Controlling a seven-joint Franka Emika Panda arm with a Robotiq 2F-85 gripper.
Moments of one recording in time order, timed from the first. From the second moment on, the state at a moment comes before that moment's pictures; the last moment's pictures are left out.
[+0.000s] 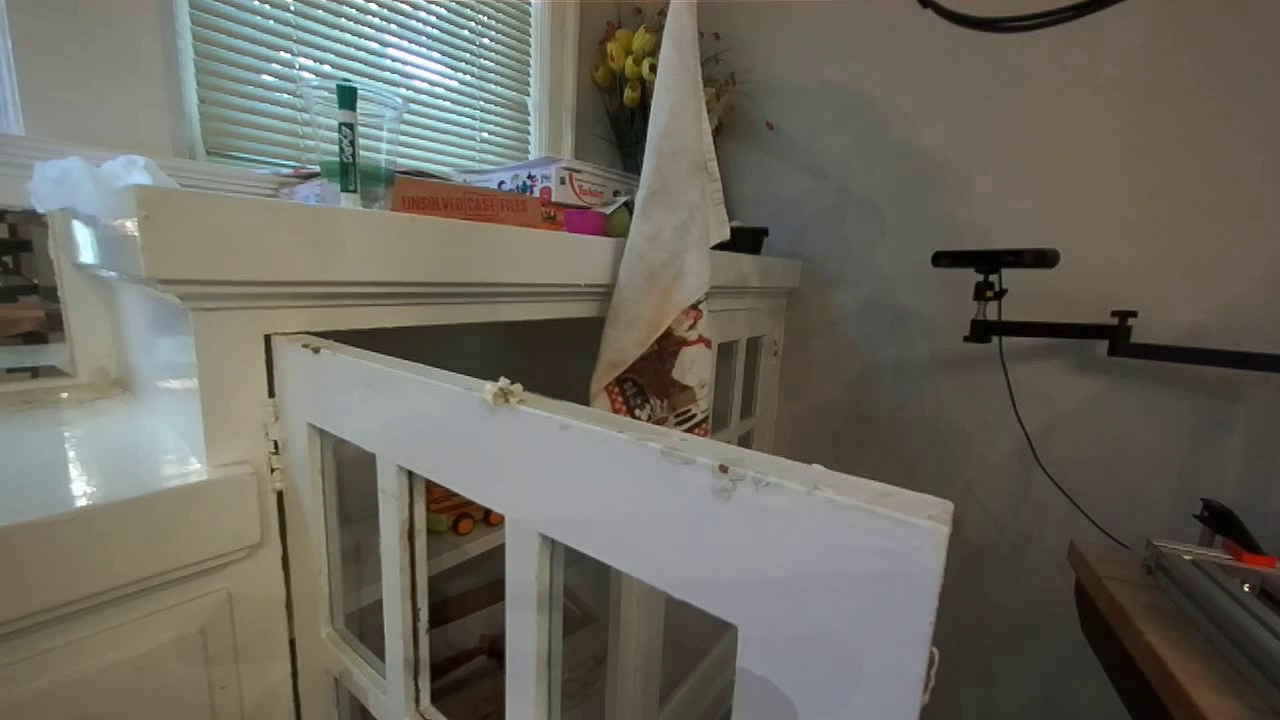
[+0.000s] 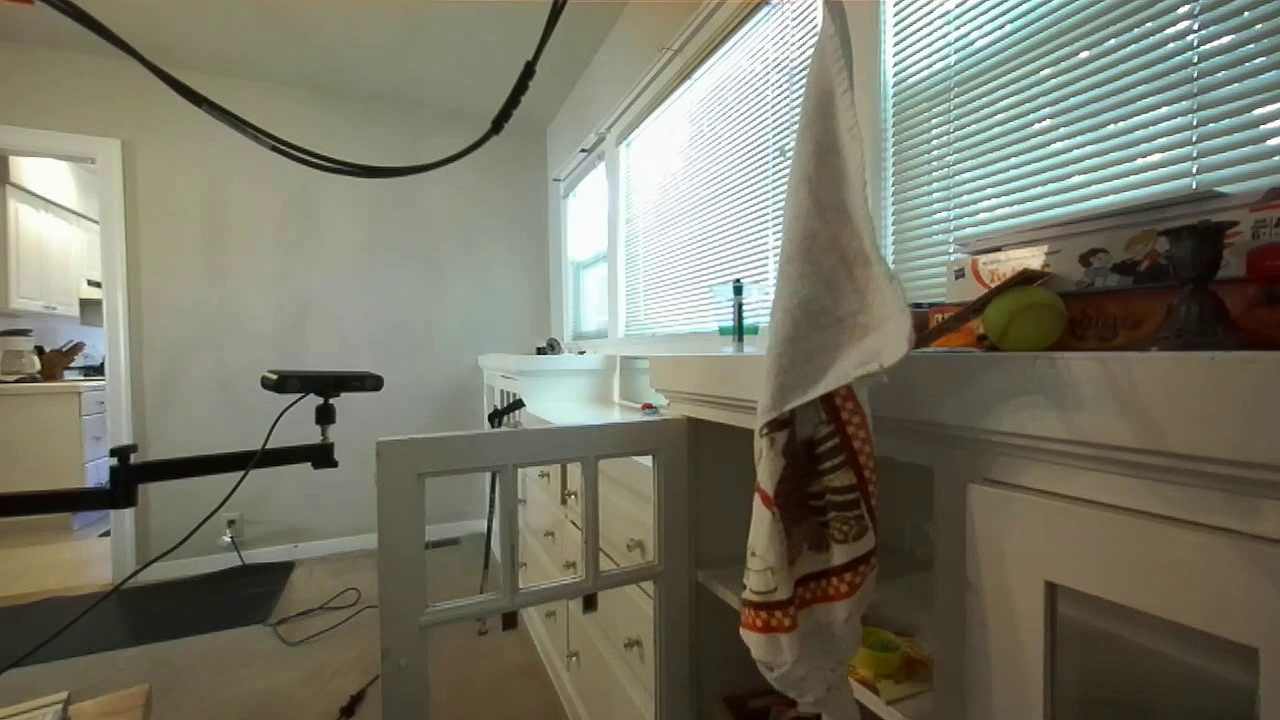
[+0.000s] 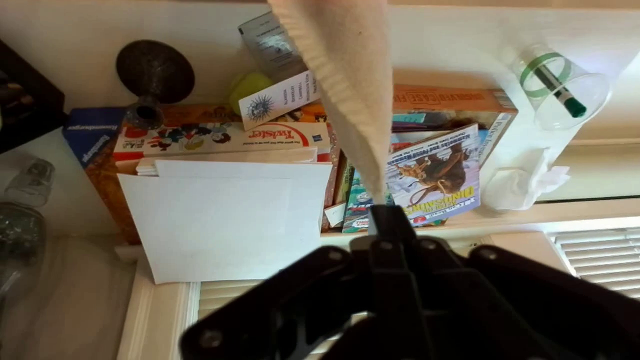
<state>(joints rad) -0.15 0.21 -0.26 -0.91 0.24 1.65 -0.12</state>
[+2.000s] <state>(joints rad) -0.26 0.54 0.01 -0.44 0.02 2.05 -0.70</state>
